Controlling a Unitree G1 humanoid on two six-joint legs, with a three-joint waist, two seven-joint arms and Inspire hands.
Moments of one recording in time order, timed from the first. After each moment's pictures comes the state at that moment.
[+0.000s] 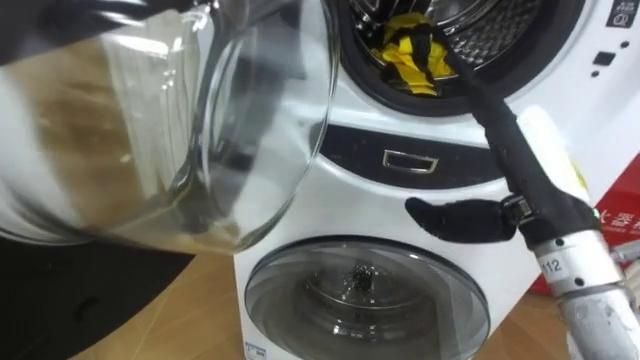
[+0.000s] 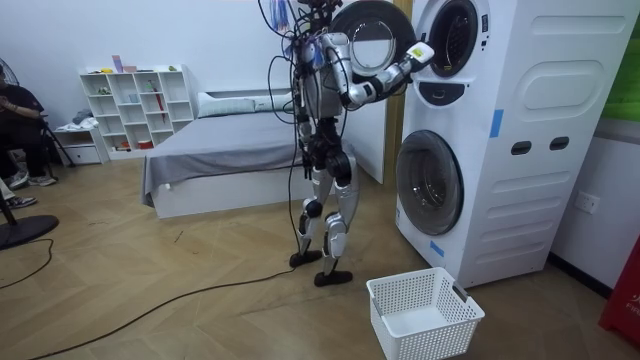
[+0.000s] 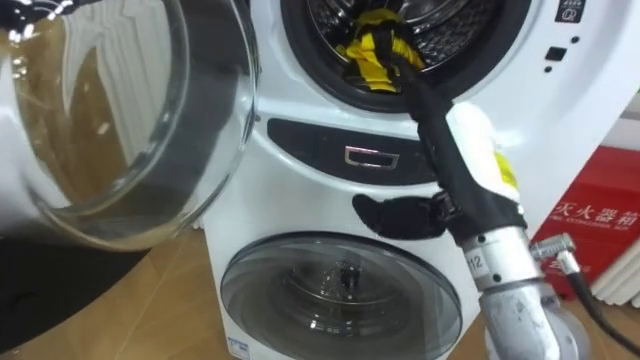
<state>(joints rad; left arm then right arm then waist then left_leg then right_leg) 0.19 0.26 0.05 1.20 0.13 0.02 0.01 -0.06 -0.39 0.01 -0.36 -0.46 -0.05 0.00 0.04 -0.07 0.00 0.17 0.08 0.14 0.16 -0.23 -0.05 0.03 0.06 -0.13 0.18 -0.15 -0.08</state>
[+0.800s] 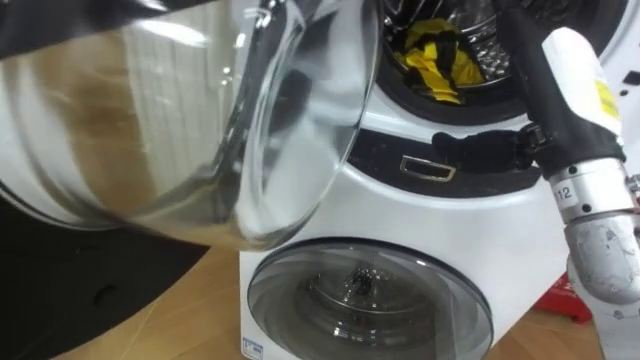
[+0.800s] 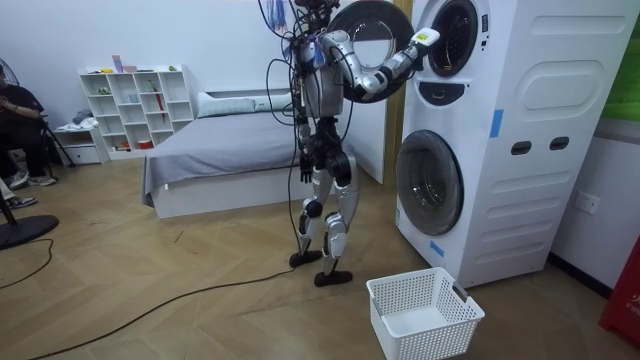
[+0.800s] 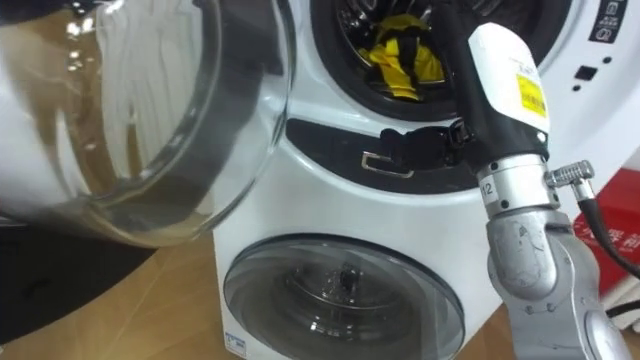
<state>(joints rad) 0.17 0.29 0.07 1.20 0.12 0.10 0.01 -0.26 -0.46 0.02 -0.28 -0.53 0.10 -0.07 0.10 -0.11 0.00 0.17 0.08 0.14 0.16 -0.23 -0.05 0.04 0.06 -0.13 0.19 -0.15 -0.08</state>
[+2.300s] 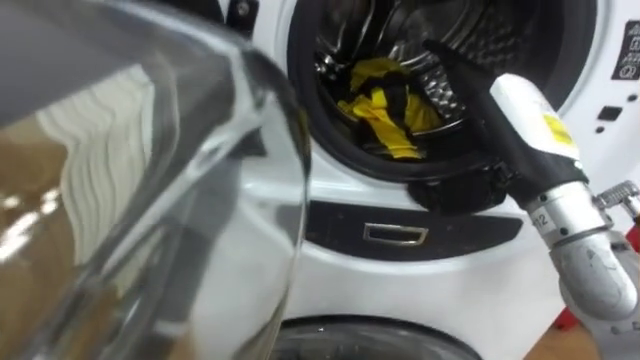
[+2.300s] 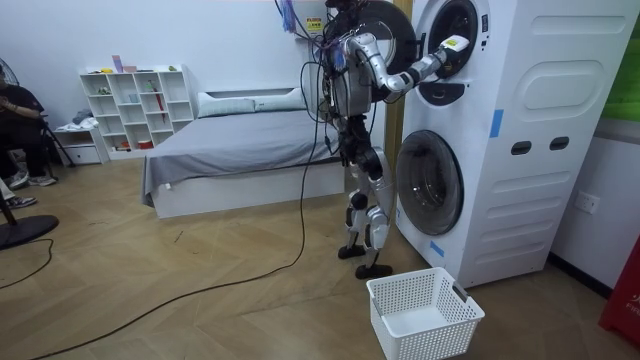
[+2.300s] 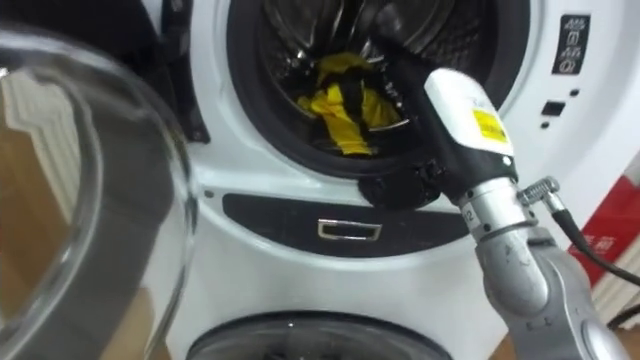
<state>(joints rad) 0.14 0.33 0.09 1.15 0.07 0.08 0.03 -0.22 -0.55 0.11 -0.26 -0.46 0.04 0.03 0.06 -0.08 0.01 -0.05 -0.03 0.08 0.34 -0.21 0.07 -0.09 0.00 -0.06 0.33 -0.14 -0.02</state>
